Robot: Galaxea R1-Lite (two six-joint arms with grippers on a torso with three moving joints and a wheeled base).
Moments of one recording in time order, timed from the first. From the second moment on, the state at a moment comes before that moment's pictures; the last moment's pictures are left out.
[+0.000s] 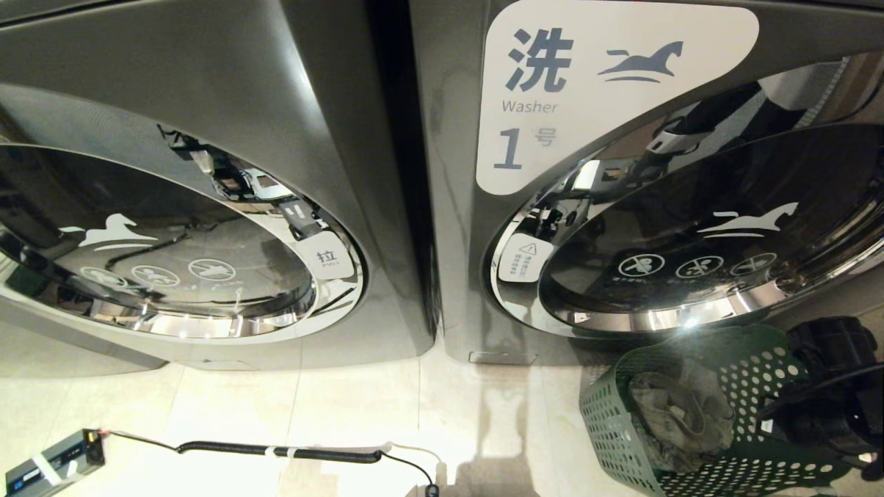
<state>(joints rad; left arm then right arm) 0.00 0.00 -0.03 0.07 0.00 0.01 -0.16 1.80 -0.56 -0.21 -0.28 0.35</state>
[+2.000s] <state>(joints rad) 0.00 0.00 -0.03 0.07 0.00 0.01 -0.47 2.93 -1.61 -0.54 0.33 -0.41</state>
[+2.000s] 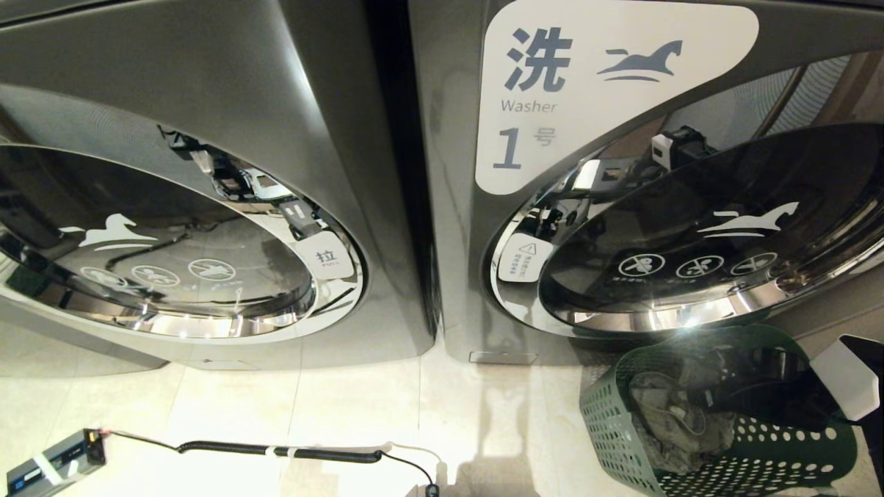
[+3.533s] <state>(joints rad) 0.00 0.00 -0.03 0.07 0.00 0.01 -0.46 2.67 -1.28 -0.49 0.24 -0.33</state>
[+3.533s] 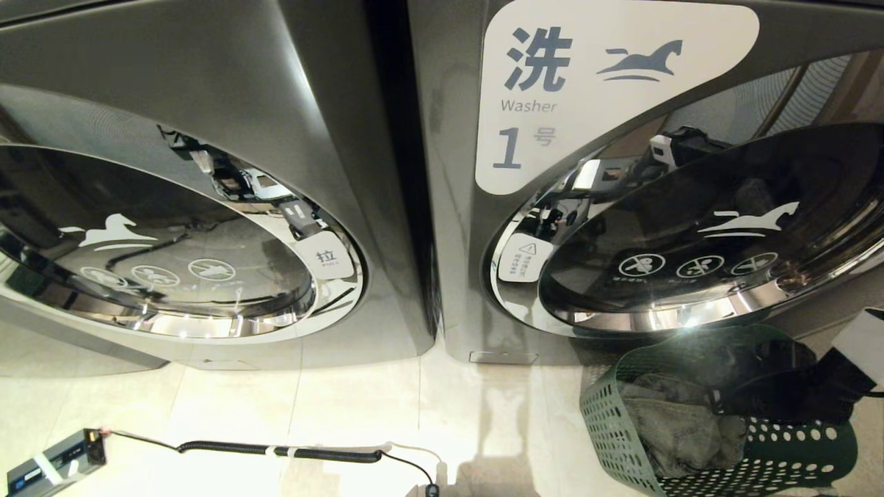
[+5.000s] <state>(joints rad) 0.00 0.00 -0.03 0.07 0.00 0.01 -0.22 0.71 -0.11 -0.49 0.00 -0.28</state>
